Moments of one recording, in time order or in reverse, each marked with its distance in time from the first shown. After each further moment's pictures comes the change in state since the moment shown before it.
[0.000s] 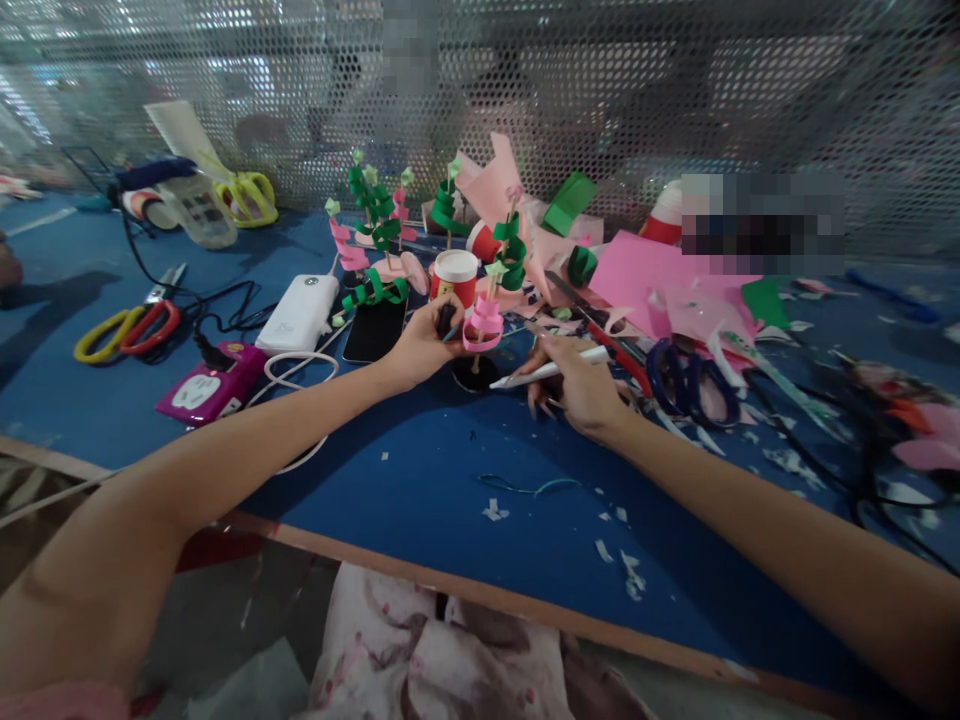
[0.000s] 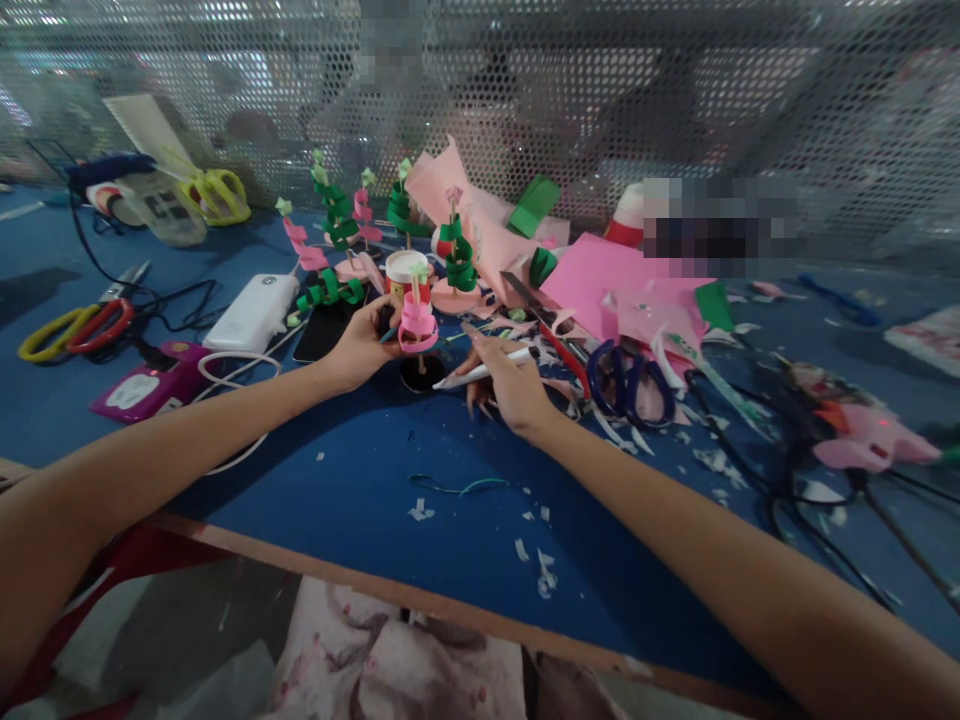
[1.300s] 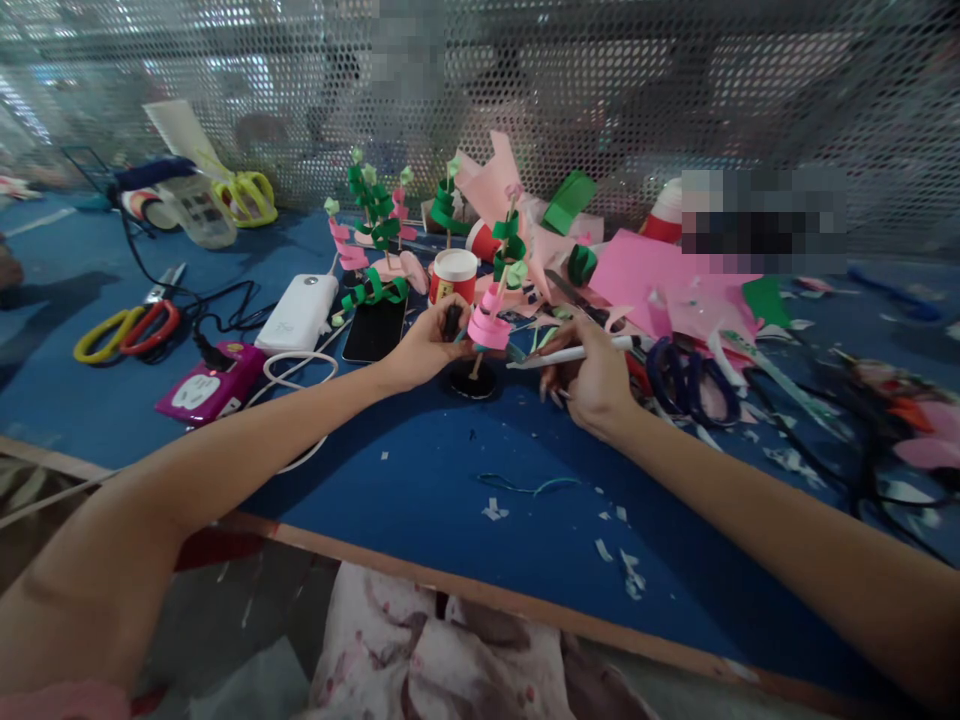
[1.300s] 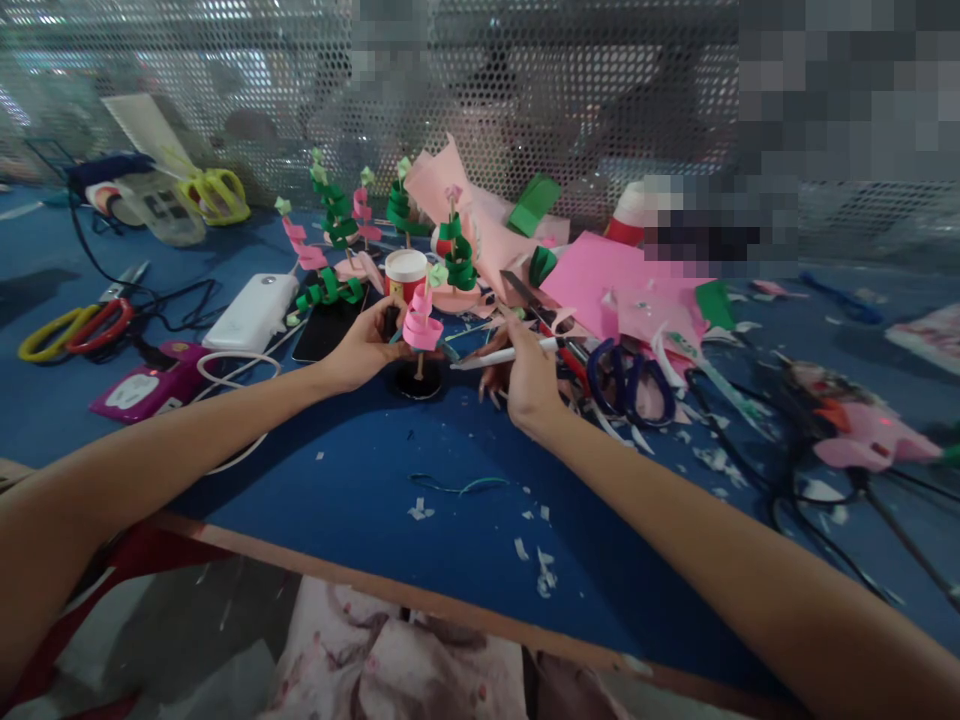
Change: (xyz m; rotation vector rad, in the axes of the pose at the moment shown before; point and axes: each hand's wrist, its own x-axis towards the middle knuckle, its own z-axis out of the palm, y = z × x) left_hand -0.003 0.004 0.002 -0.045 -0.079 -0.041; right_hand 0.010 0.011 -0.008 0.070 0.257 0.027
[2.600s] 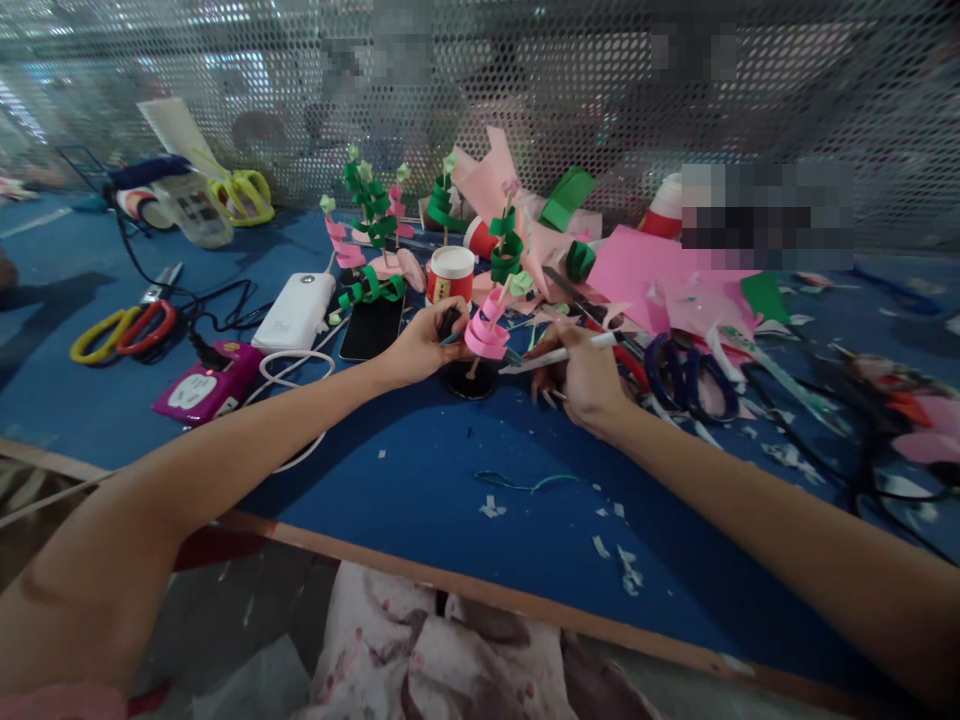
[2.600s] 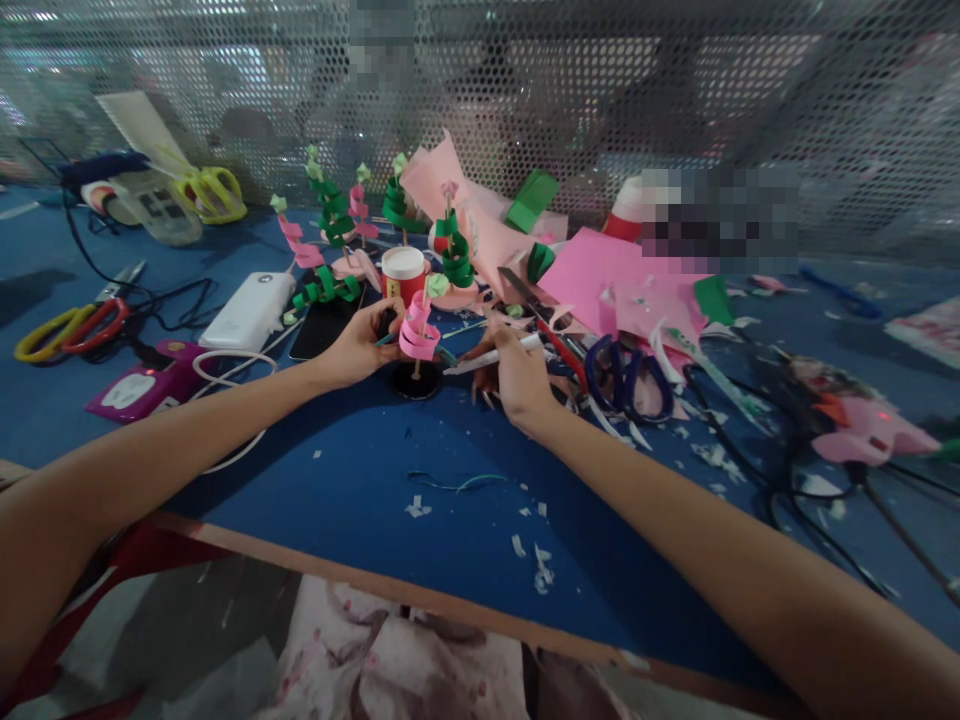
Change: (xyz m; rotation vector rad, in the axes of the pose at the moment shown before) left_hand 0.002 0.005 -0.004 0.150 -0.108 0.057; right_hand -0.004 -0.003 0.003 -0.081 -0.030 0.049
